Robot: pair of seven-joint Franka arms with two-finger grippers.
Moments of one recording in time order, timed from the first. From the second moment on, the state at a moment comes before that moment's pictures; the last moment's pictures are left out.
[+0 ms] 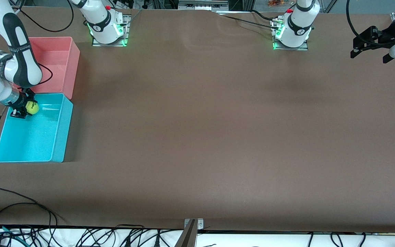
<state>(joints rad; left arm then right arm) -0.13 -0.08 0.08 -1.52 -0.02 1.35 0.09 -0.02 0.35 -0.42 -2.21 -0.12 2.55 1.42</state>
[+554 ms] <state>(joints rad) -0.13 -0.08 0.08 -1.52 -0.02 1.35 0.09 -0.02 0.40 -0.42 -2.20 -0.12 2.59 1.39</state>
